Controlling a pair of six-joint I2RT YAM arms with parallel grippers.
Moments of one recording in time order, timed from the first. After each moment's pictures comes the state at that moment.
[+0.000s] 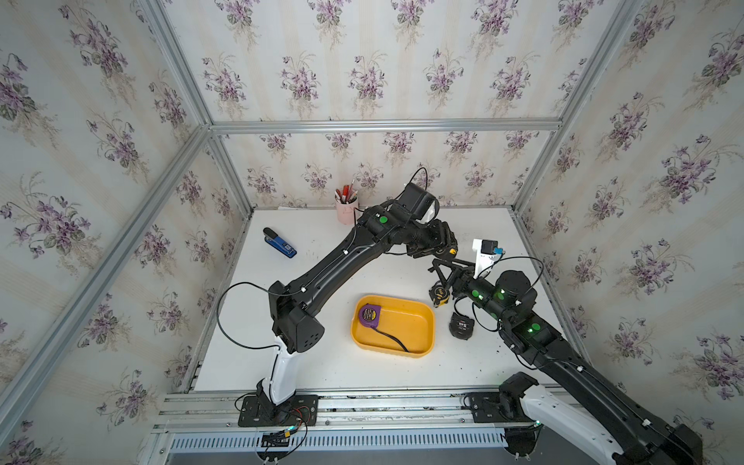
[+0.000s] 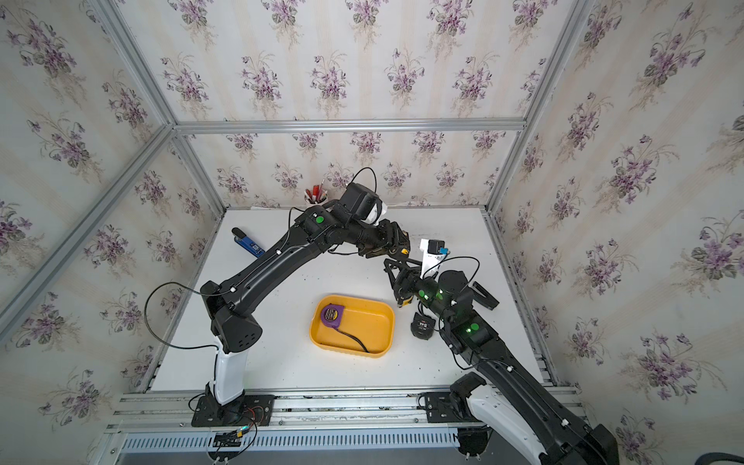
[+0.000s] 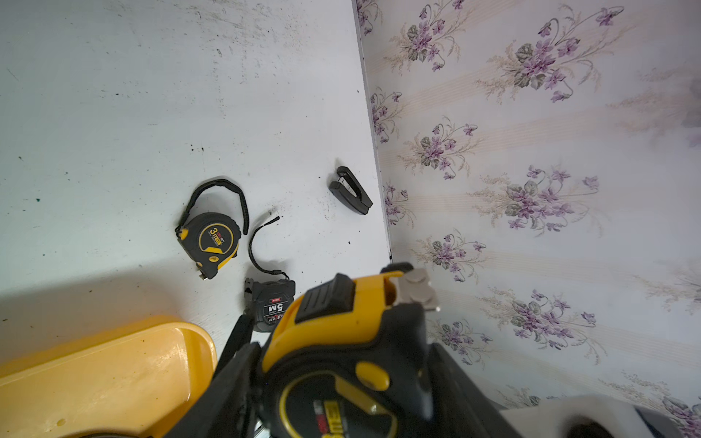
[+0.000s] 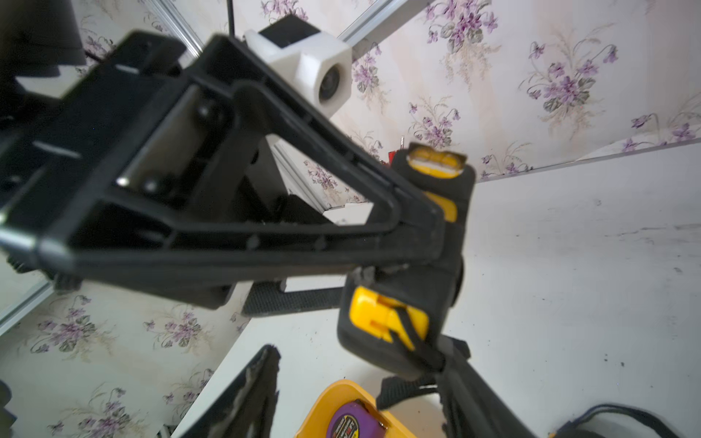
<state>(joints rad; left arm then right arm) -0.81 2.04 2.27 -0.96 0.34 -0.91 0.53 0.82 0.60 0.12 -0.13 0.56</state>
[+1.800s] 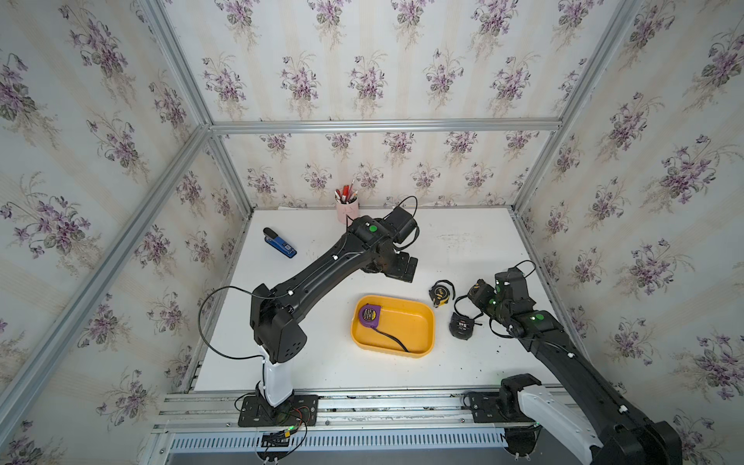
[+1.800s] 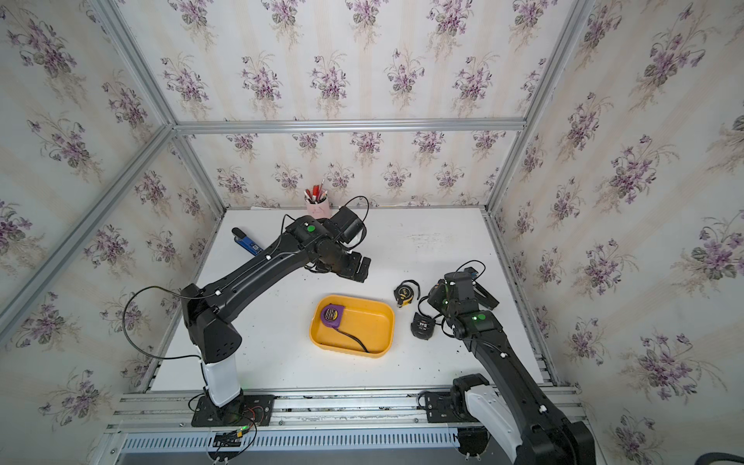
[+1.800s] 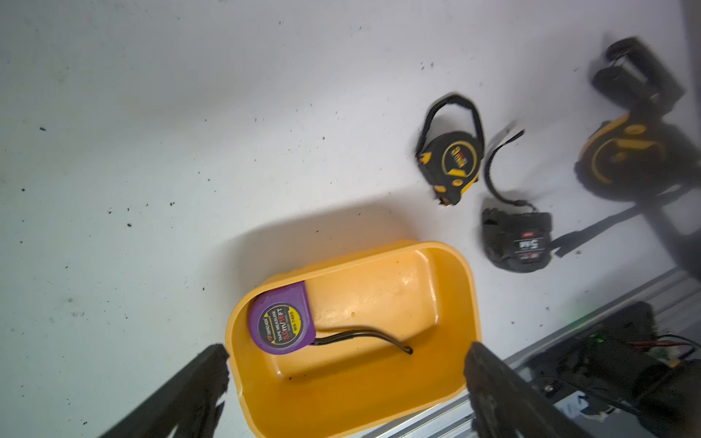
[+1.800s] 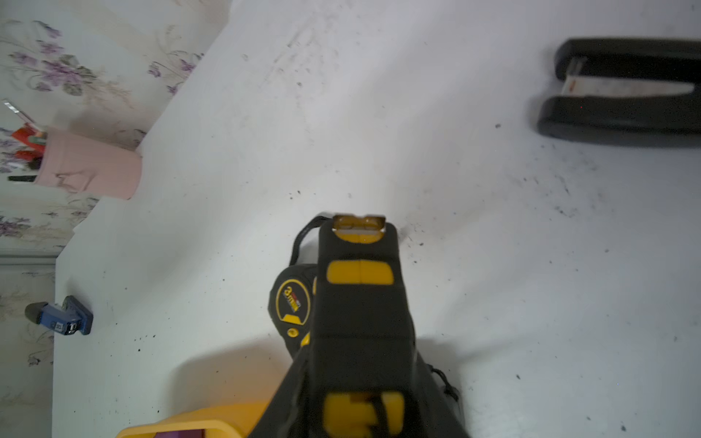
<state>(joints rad) -0.78 1.90 1.93 -1.28 -0.02 -0.42 0.19 0.94 0.55 -0.45 0.01 0.81</state>
